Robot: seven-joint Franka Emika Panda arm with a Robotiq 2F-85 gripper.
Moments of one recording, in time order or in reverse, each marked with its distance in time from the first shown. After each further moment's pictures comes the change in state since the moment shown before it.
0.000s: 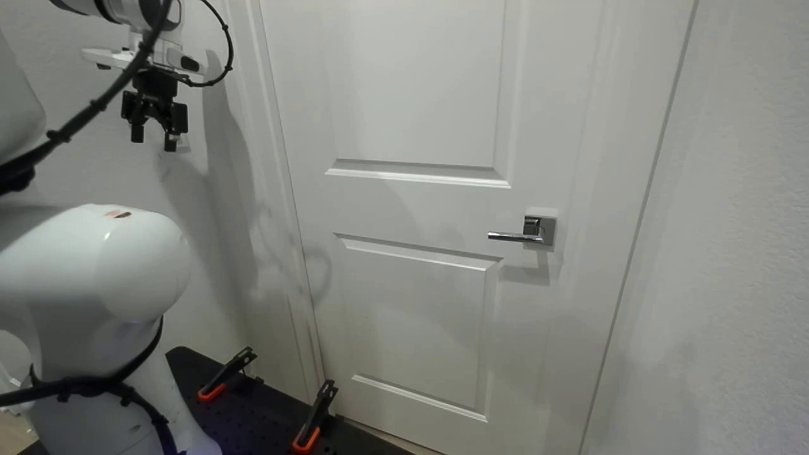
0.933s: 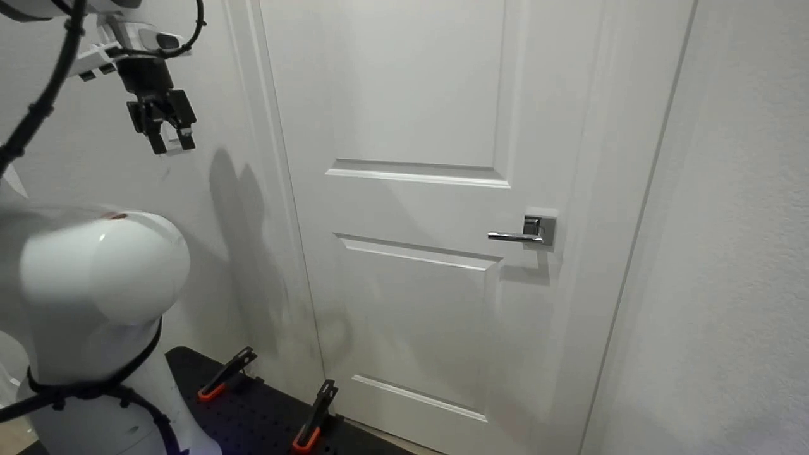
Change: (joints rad) arm -0.029 -0.287 0.038 -0.244 -0.275 -0.022 0.154
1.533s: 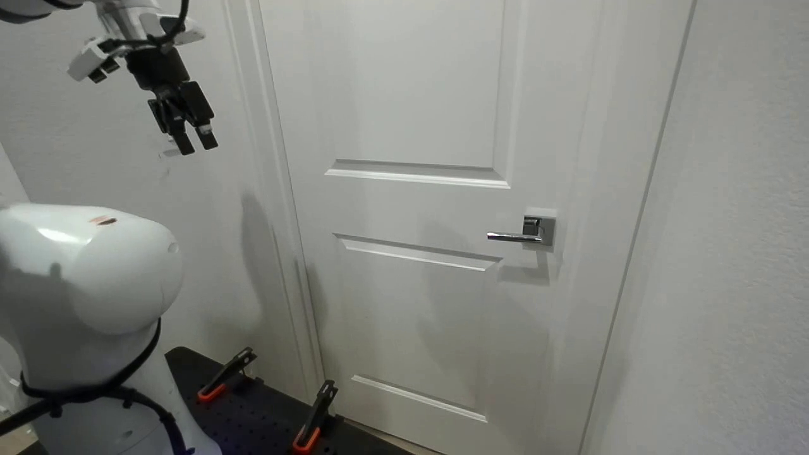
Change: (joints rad) arm -0.094 -0.314 -0.037 -0.236 -0.036 0.000 0.000
